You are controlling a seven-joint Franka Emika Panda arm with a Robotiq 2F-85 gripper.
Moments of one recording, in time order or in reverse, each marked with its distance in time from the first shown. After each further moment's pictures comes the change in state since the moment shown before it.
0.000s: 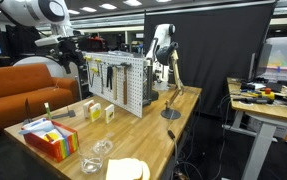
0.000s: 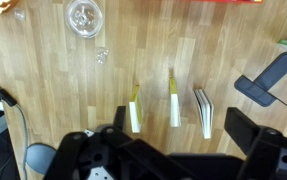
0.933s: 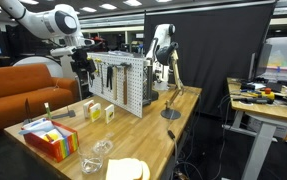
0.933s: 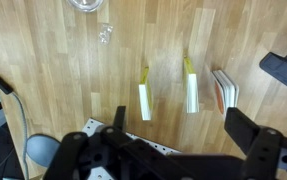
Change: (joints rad) arm 0.012 0.145 -0.064 0.075 -0.053 0.116 0.006
